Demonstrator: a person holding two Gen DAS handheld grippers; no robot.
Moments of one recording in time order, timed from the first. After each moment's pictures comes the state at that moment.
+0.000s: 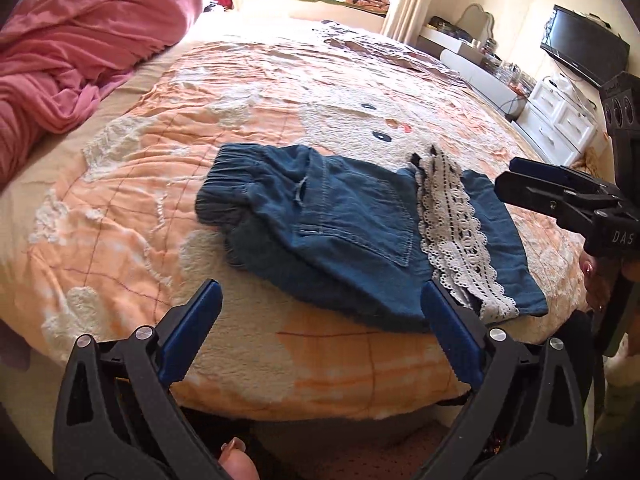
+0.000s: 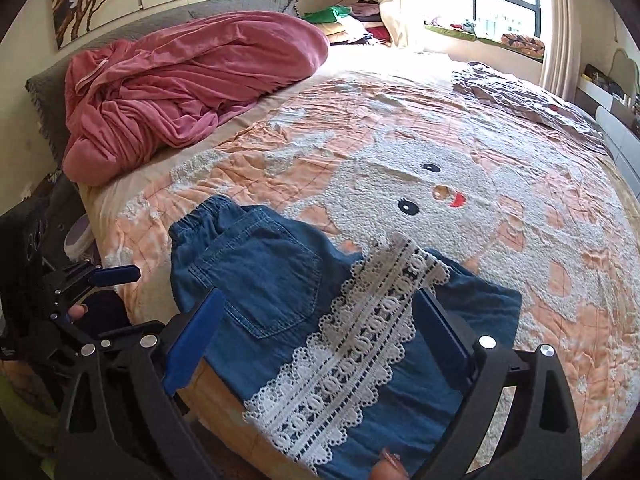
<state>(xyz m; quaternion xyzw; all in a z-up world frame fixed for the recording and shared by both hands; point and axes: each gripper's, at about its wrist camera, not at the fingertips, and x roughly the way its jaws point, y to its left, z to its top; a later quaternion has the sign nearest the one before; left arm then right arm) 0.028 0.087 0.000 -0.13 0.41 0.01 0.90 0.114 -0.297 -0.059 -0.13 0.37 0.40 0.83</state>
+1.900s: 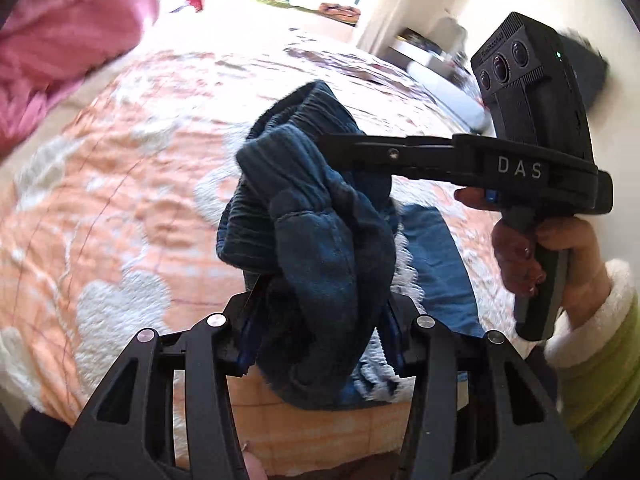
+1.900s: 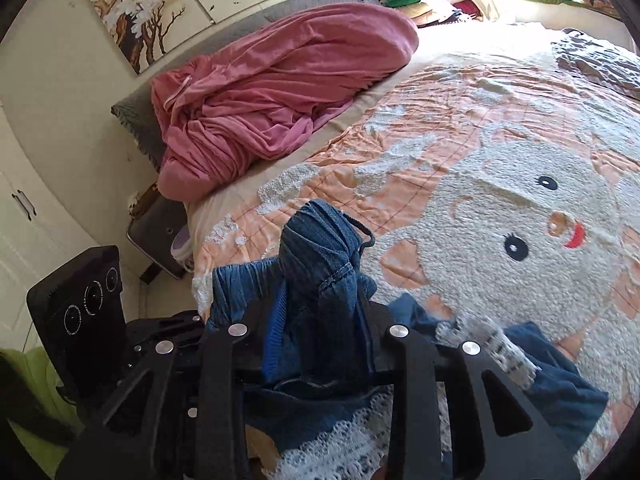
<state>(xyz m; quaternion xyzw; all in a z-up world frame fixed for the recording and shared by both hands) 0.090 0.024 0.017 -0.14 0.38 -0.06 0.91 0.193 -0.280 -0.064 -0.03 0.41 0.58 0.71</state>
